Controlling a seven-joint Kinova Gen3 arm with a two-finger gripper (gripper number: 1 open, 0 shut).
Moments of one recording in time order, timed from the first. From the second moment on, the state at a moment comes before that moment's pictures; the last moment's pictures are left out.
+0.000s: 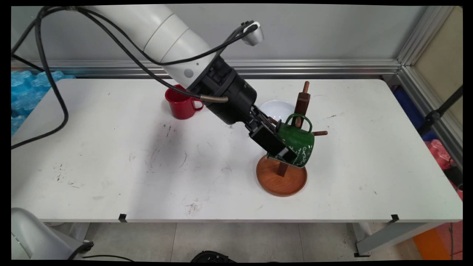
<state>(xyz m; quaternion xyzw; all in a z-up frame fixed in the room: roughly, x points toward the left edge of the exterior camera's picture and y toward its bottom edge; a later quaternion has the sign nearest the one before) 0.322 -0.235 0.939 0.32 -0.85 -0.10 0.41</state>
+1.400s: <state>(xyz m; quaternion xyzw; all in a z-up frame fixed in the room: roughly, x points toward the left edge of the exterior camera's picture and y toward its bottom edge) 0.325 -0.216 0.942 0.32 -0.84 -0.12 0.42</state>
